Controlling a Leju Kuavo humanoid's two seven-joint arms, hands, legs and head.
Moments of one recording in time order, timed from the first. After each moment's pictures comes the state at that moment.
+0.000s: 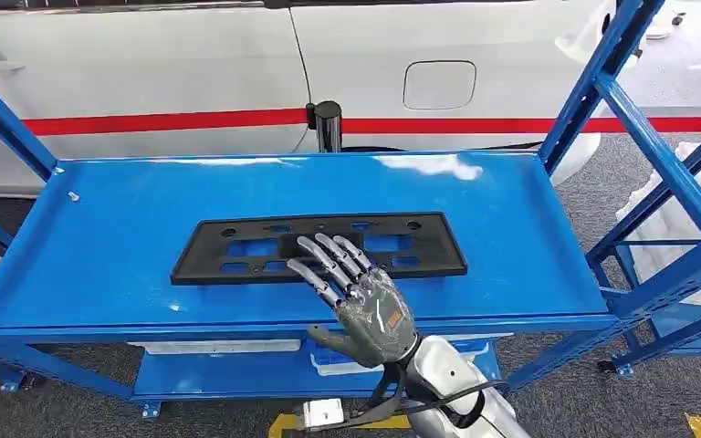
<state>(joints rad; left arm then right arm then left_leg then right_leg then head) -0.16 -0.13 0.83 -0.24 -0.48 0.27 -0.44 -0.16 -0.09 0.66 -1.70 1.05 -0.47 -0.27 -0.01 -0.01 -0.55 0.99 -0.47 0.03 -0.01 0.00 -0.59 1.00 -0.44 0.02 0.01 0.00</state>
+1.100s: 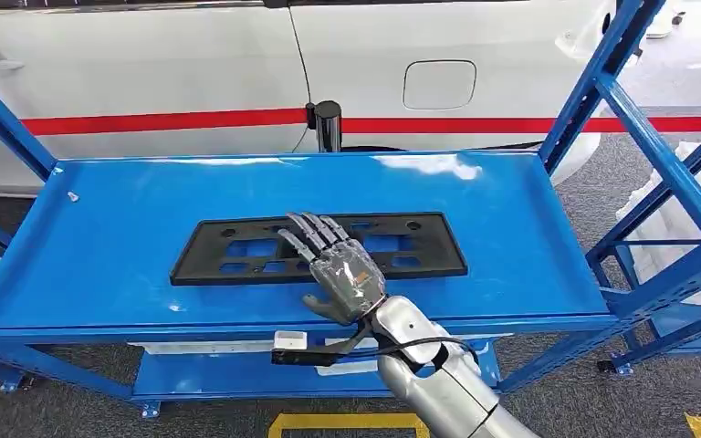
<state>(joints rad) -0.18 -0.14 0.78 -0.24 -0.53 0.25 -0.41 -0.34 0.02 0.64 -1.35 1.10 -0.39 -0.15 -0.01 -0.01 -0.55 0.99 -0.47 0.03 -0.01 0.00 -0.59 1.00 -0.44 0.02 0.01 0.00</state>
